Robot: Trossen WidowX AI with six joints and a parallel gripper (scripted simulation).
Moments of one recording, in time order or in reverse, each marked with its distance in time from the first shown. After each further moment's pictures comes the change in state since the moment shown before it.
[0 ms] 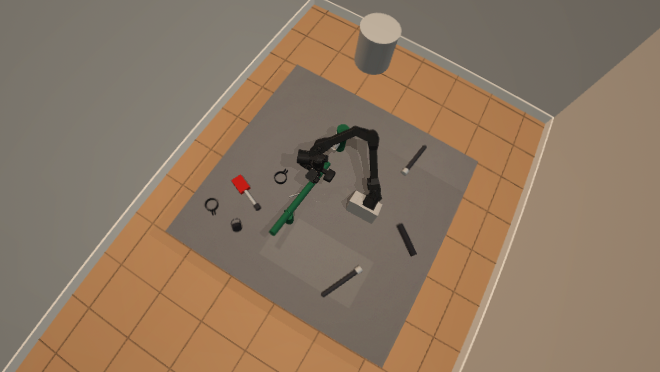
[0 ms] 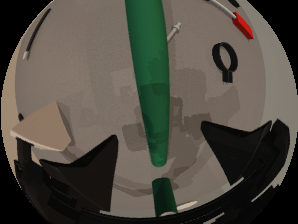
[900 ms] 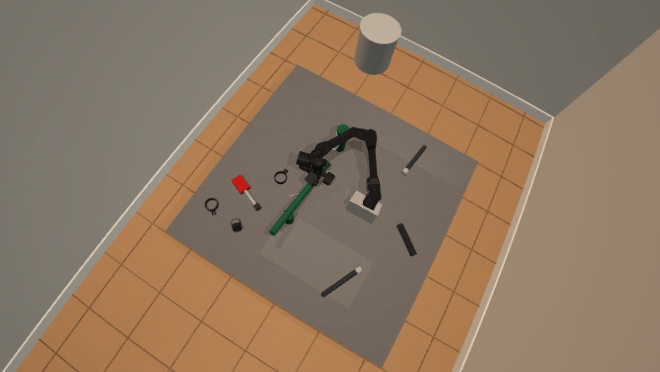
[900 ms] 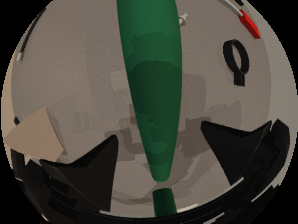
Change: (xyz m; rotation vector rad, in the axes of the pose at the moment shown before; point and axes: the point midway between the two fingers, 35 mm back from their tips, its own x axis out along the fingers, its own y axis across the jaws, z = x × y) arm 0.040 -0.002 0.000 0.001 -0.001 -0.004
